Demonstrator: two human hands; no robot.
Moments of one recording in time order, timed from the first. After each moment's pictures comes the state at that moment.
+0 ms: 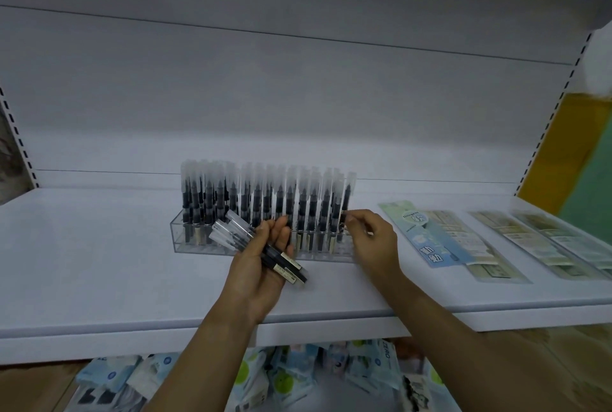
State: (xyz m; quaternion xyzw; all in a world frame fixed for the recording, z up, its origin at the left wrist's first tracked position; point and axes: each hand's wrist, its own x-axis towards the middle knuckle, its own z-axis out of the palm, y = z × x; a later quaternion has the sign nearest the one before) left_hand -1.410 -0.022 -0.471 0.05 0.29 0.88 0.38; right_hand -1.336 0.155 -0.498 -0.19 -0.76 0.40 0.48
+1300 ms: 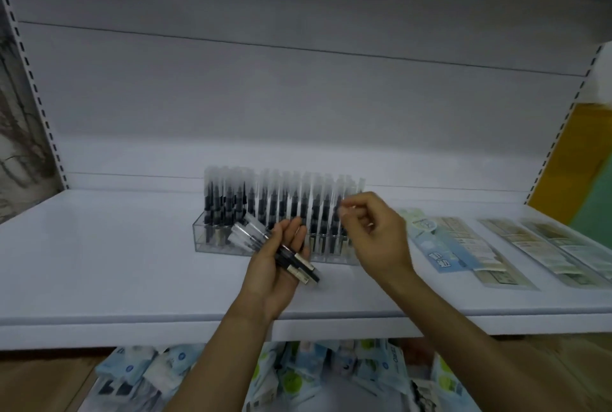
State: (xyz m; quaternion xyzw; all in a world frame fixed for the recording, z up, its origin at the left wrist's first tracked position) left_hand -1.413 -0.022 -0.471 0.07 0.26 0.88 0.39; right_hand -1.307 0.087 -0.425 -0.12 -0.79 0.38 0.47
